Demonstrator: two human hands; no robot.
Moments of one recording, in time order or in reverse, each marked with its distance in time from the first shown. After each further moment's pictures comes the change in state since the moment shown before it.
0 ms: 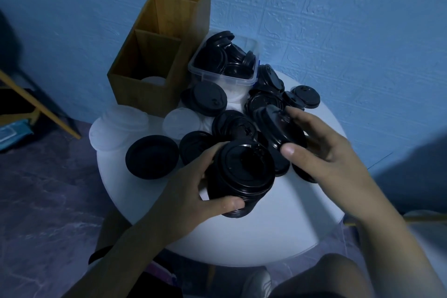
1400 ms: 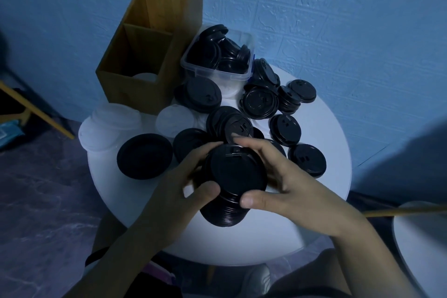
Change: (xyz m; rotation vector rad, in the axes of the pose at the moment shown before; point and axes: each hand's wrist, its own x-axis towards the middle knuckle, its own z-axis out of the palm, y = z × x) left_hand -0.009 -0.005 0.000 -0.226 0.045 0.026; right_hand -0.009 0.022 0.023 -0.110 -0.406 0.081
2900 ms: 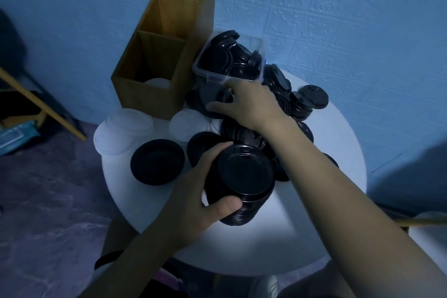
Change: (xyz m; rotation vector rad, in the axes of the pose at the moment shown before) left_hand 0.007 -0.009 -0.002 0.156 0.016 0.029; right_hand 0.173 -0.026 -0.023 -0.846 0.343 0.034
